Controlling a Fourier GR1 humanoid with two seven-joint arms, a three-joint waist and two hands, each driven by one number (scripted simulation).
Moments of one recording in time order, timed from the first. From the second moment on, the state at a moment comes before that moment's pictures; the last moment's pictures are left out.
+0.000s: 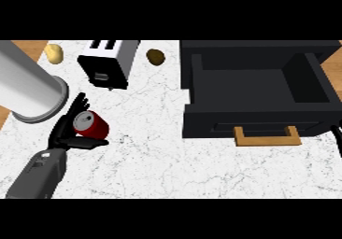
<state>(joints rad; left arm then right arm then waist) -0.52 0.28 0.26 -0.36 -0.04 -0.20 -0.64 0.24 -0.03 -0.25 -2.11 -0.07 0.21 0.08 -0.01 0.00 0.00</state>
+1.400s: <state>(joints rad) -0.46 0.16 0.29 -0.59 0.07 -0.09 -0.56 0.31 -0.01 -0.28 -2.18 -0.12 0.23 0.09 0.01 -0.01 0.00</state>
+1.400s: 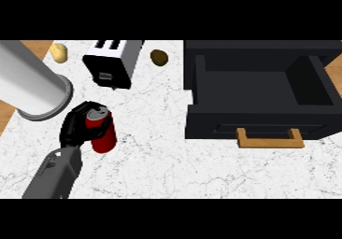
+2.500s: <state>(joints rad) -0.45 0.01 -0.02 -1.39 0.01 0.15 0.03 0.33 -0.01 -0.25 -2.23 -0.12 0.20 0.10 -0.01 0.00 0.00</state>
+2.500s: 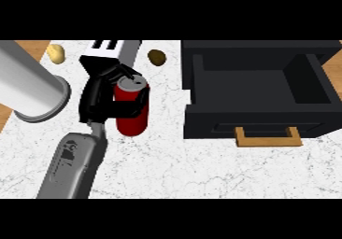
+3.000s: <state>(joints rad) -0.72 0.00 -0.14 -1.32 -0.01 0.31 0.19 0.32 -0.02 -0.30 -2.21 -0.14 0.22 0.09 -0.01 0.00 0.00</state>
